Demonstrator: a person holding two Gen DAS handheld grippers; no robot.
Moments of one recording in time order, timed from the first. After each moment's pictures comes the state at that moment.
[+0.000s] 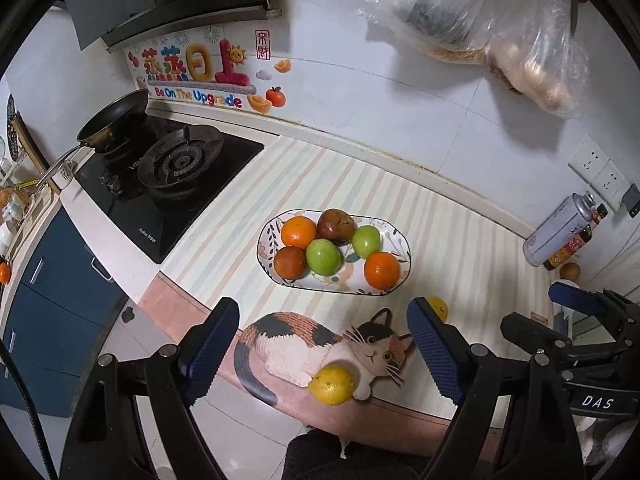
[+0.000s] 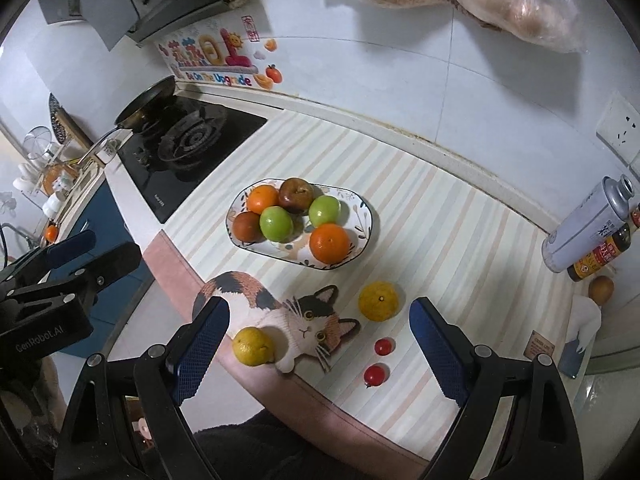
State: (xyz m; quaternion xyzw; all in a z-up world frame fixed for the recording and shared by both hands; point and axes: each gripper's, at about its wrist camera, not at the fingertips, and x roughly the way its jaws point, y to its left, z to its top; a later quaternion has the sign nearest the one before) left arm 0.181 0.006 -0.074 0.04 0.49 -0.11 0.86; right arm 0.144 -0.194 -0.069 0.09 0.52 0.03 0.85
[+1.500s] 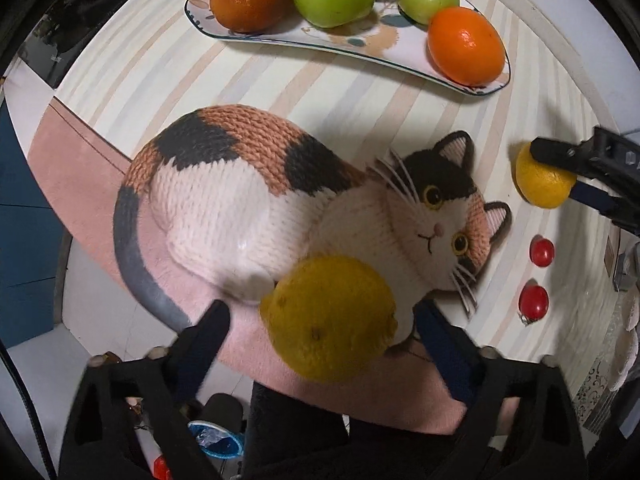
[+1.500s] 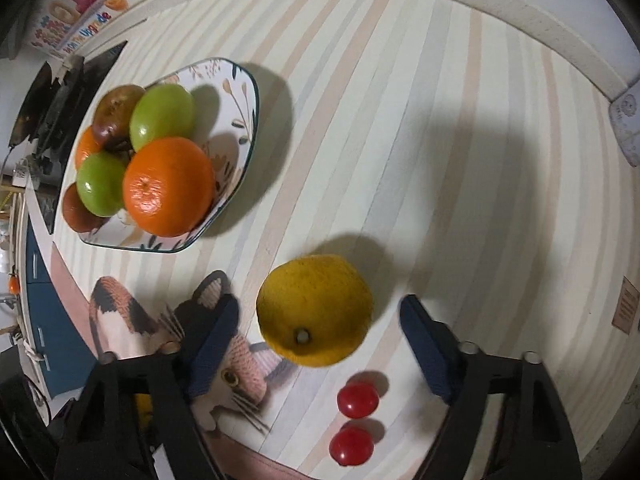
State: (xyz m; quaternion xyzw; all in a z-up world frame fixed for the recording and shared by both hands) left arm 0.190 -0.012 -0.338 0.03 0.72 -0.08 0.69; right arm 0.247 -0.256 -0.341 0.18 0.67 -0.04 0.72
